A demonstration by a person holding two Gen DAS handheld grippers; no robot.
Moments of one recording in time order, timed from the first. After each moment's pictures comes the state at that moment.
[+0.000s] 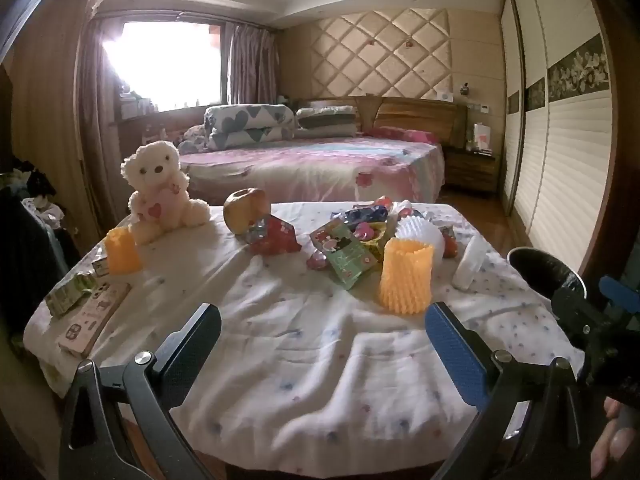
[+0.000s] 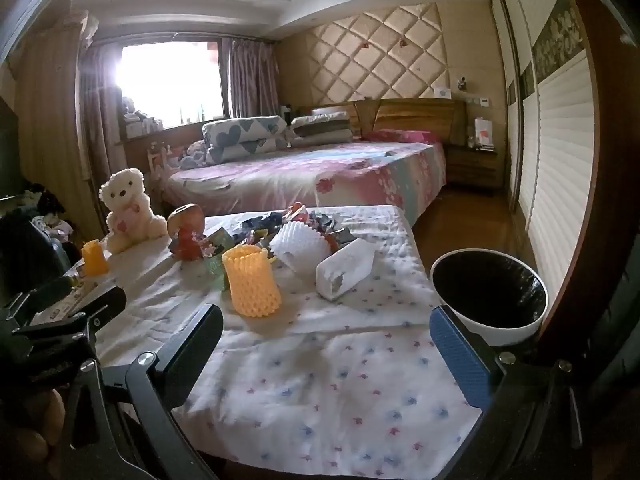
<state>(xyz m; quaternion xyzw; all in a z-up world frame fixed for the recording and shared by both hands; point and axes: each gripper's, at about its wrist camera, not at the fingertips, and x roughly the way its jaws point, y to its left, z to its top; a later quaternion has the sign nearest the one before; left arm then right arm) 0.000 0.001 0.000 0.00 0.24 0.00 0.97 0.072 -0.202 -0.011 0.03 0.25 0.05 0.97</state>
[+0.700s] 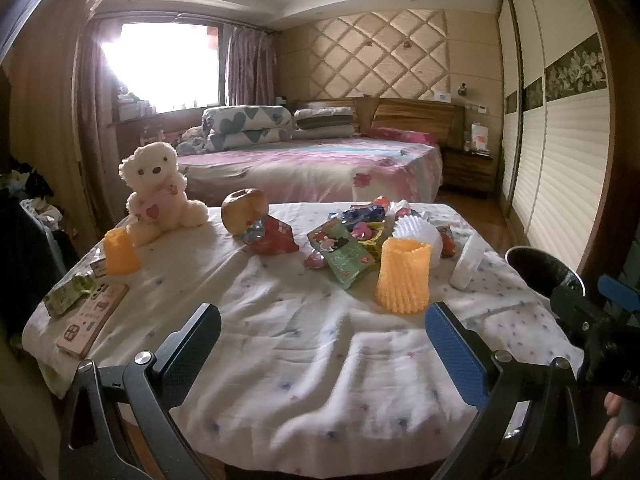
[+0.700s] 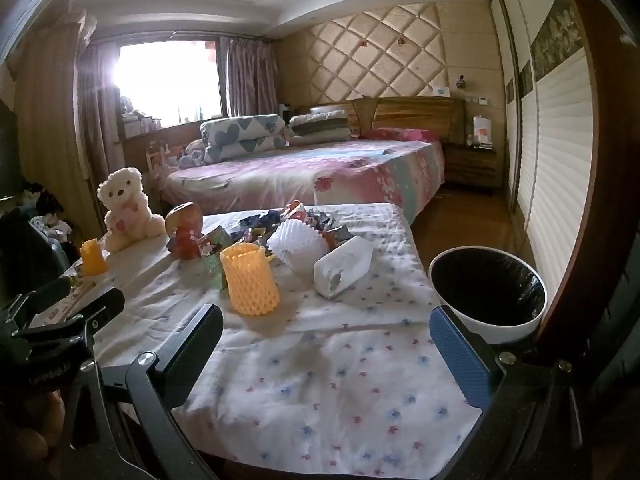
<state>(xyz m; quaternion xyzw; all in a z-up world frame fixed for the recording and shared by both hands) -0.001 0.001 -0.001 0.00 0.23 0.00 0.97 0.072 -0.201 -0.010 0.04 0.25 0.05 0.96</state>
